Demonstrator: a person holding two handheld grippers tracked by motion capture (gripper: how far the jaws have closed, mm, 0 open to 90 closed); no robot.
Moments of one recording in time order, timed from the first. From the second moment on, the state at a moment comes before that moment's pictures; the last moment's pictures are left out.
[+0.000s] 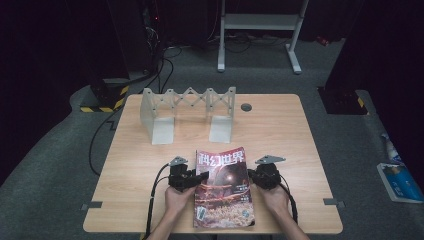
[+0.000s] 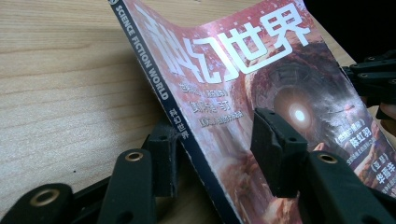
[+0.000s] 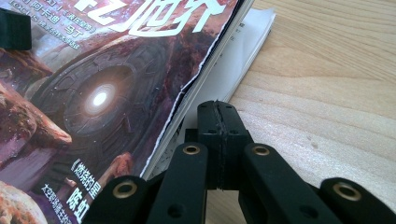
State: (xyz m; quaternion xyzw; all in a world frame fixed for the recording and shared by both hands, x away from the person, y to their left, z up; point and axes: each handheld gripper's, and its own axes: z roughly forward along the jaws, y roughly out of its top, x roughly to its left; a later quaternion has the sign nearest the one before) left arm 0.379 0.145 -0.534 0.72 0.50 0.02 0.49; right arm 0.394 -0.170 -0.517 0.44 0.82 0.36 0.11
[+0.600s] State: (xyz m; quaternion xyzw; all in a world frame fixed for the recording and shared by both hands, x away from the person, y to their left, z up) left arm 0.380 0.147 -0.534 0.71 0.50 0.02 0.49; right arm 0.394 -0.166 -0.519 0.42 0.82 0.37 0.11
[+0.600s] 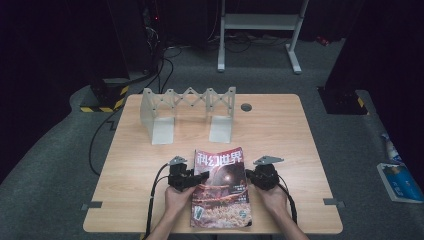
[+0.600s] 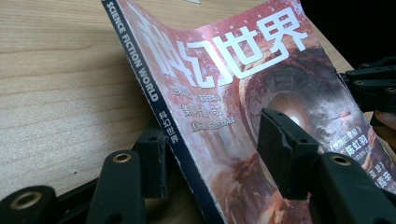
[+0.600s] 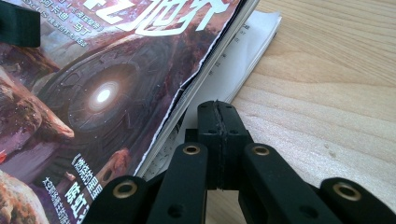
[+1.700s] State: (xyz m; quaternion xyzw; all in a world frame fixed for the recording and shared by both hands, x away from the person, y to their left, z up) left arm 0.378 0.144 -0.534 0.72 0.49 0.03 0.49; right arm 0.401 -0.147 -0.520 0.41 0.82 0.38 0.10
